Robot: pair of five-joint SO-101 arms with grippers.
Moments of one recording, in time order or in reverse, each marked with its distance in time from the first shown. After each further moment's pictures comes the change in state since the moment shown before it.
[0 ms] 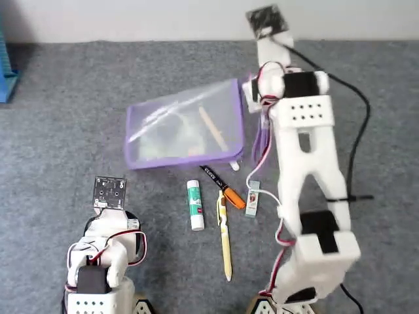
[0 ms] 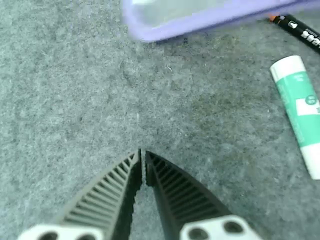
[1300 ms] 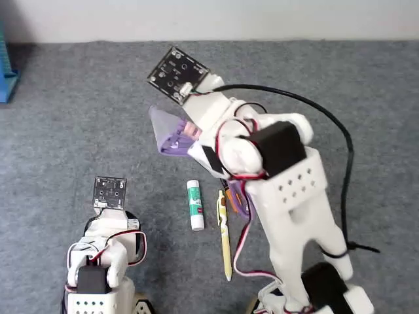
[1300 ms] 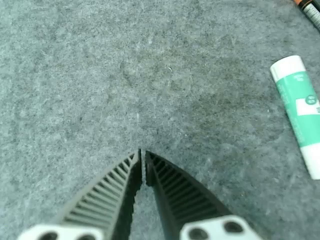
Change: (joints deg) left arm 0.0 0.0 0.0 0.0 0.0; right arm -24.2 -21.1 0.0 26.8 12.2
